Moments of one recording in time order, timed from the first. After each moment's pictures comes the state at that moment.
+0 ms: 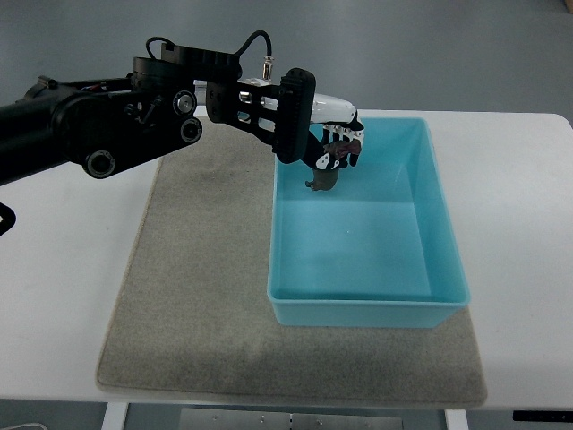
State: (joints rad) left arm -1.37 0.30 -0.11 -1.05 1.24 -0.31 -0.16; right arm 0.01 0.00 0.00 0.10 -0.05 0.21 0.00
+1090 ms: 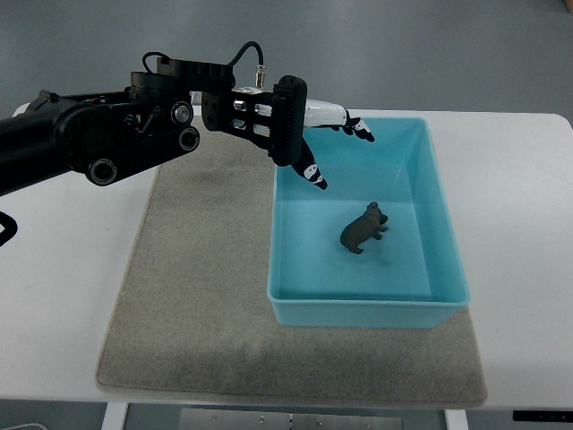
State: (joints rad) left arm -1.35 0.30 -0.12 -1.02 1.23 -0.26 -0.16; right arm 0.01 0.00 0.00 0.10 -0.05 0.21 0.00
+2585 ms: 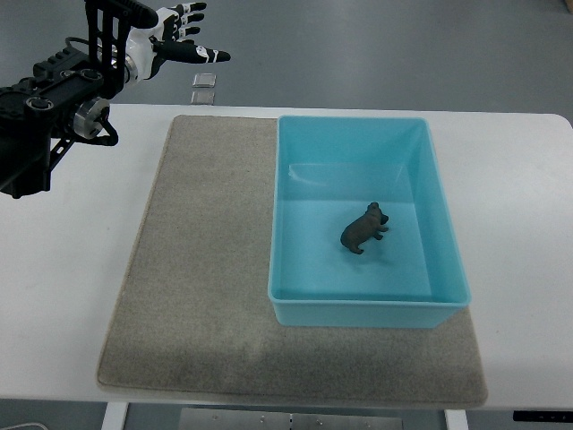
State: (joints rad) left arm -1.22 0.28 -0.12 -0.46 0.18 -0.01 -0.18; right arm 0.01 0.00 0.00 0.10 -0.05 0.21 0.00
